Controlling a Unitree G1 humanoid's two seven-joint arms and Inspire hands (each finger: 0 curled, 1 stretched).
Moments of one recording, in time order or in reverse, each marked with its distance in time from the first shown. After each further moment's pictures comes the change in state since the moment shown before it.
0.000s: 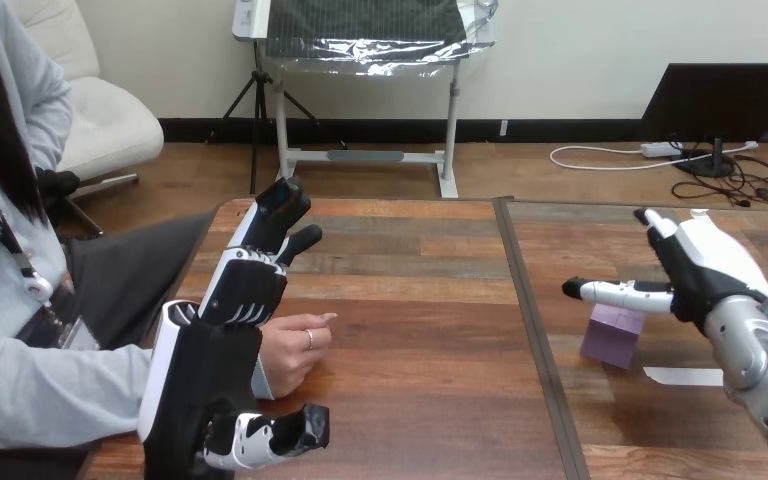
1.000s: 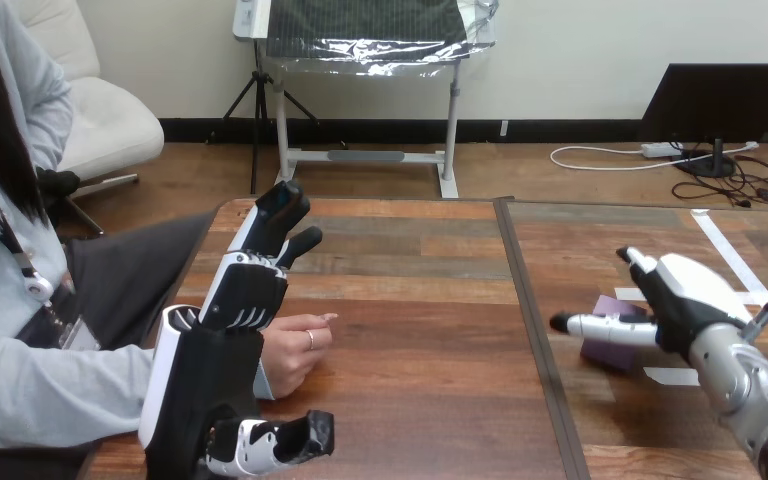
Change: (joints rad) left arm 0.032 -0.010 -0.001 -0.045 0.035 0.011 0.029; right arm 0.041 0.033 0.027 0.003 -0.019 0.033 0.029
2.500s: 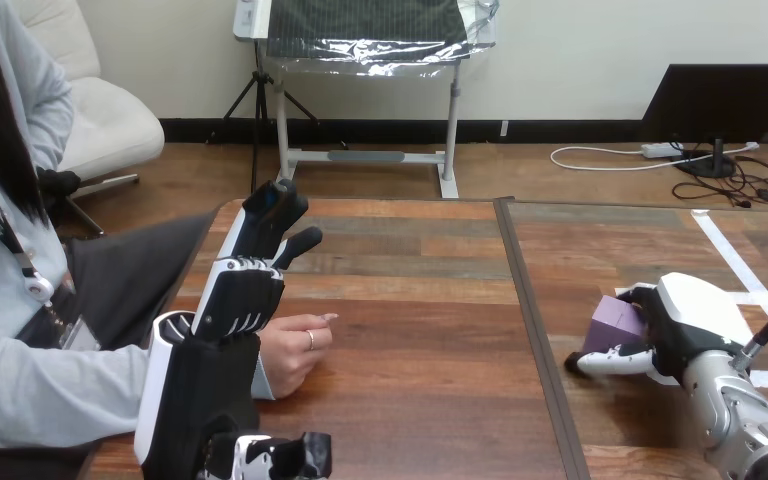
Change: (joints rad) left arm 0.015 -0.019 -0.011 -0.003 0.029 -0.078 0.044; right arm 0.059 0.040 0.040 0.001 -0.048 0.058 -0.197
